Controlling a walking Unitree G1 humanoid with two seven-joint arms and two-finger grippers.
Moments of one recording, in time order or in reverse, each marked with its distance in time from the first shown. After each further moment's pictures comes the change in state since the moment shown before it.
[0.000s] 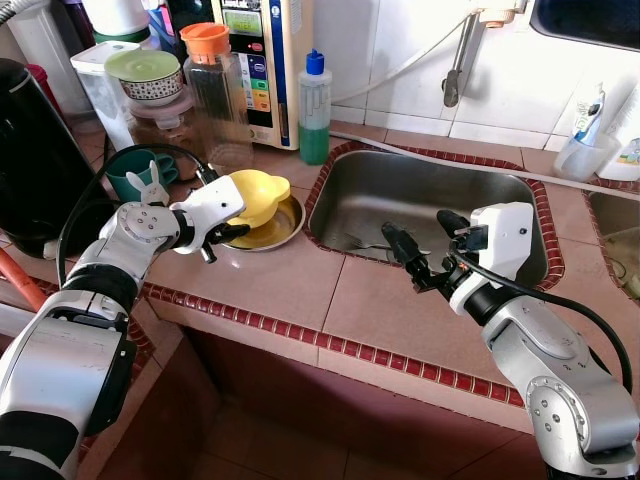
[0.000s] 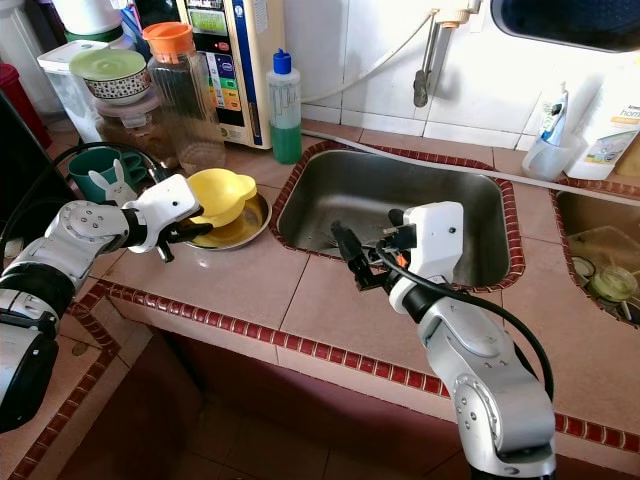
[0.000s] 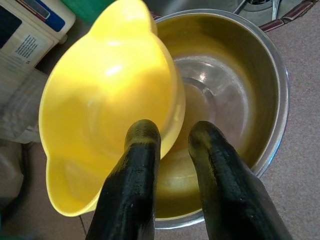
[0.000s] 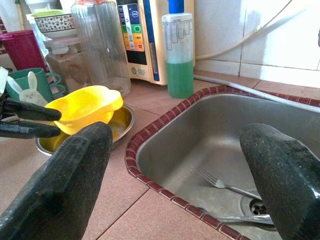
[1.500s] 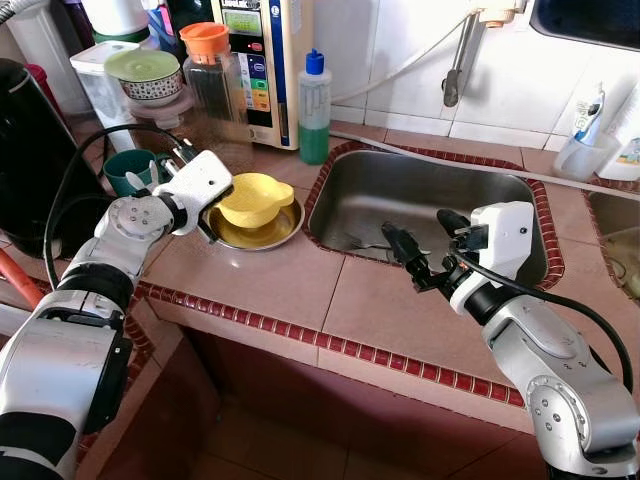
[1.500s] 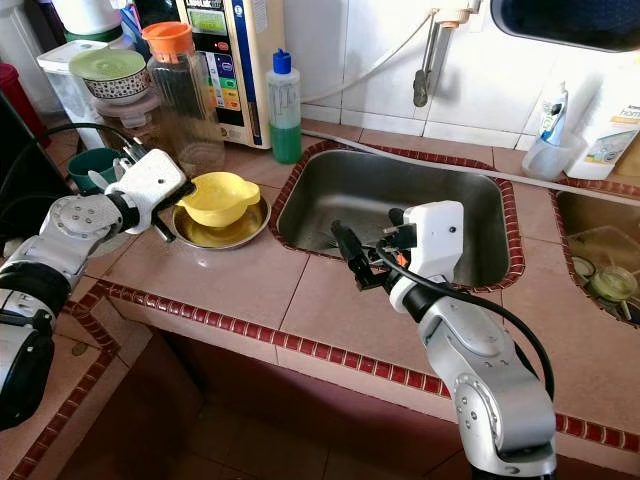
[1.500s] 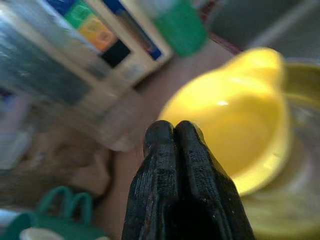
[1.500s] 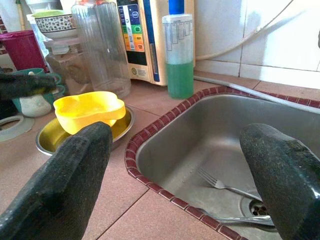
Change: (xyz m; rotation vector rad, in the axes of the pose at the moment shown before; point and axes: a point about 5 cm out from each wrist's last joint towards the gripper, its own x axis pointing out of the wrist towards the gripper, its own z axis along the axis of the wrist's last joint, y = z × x) left arm -0.010 0.023 0.009 -0.027 -0.127 0.355; right arm 0.000 0.000 0.001 -0.003 -0.002 0.002
